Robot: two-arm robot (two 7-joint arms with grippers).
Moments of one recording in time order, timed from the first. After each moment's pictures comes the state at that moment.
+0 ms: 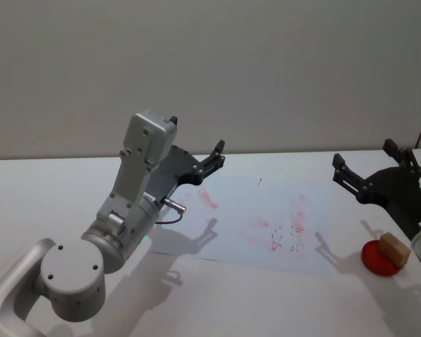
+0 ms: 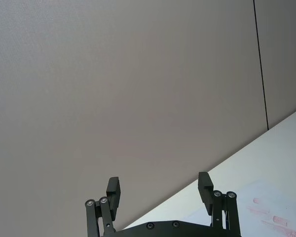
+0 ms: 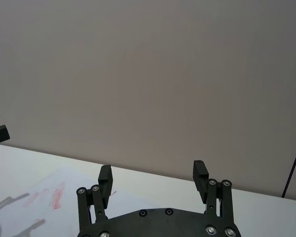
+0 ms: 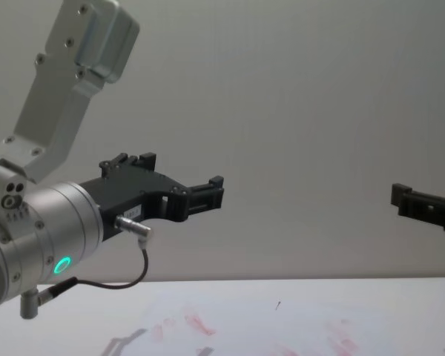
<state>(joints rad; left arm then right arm) -0.24 0.38 0.45 -1.63 -0.20 0.01 -0.01 -0.01 0.34 -0.23 -1.77 0.29 0.03 0.07</state>
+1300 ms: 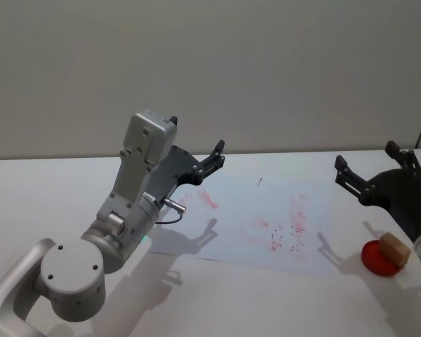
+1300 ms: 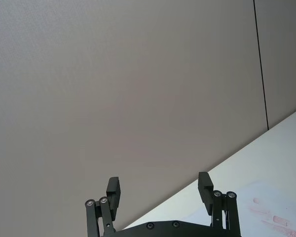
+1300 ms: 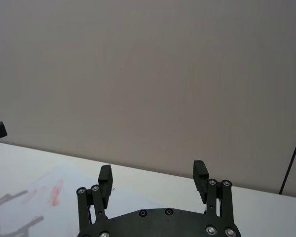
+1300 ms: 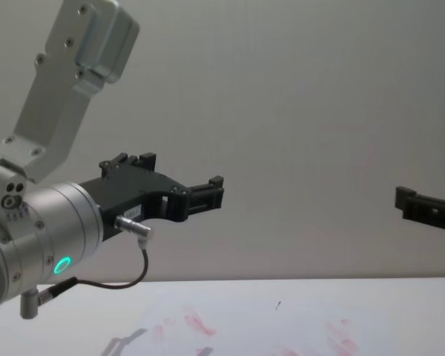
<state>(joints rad) -0.24 0.38 0.45 -1.63 -0.20 0.01 -0.01 -0.02 0.34 -0.22 -1.77 0.29 0.03 0.07</state>
